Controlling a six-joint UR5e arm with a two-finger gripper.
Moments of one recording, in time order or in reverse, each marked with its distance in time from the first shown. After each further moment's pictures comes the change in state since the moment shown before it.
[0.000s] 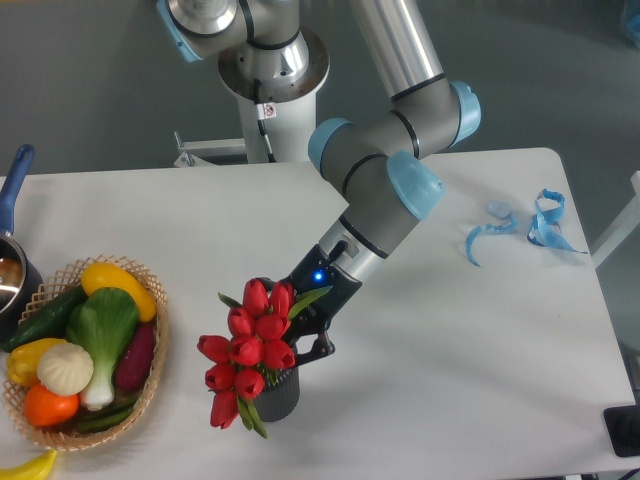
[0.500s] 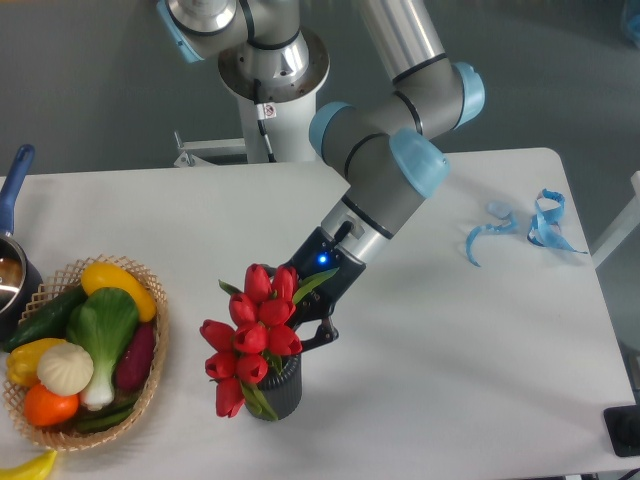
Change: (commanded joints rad) arm 0.025 0.064 0.017 0.000 -0.066 -0.190
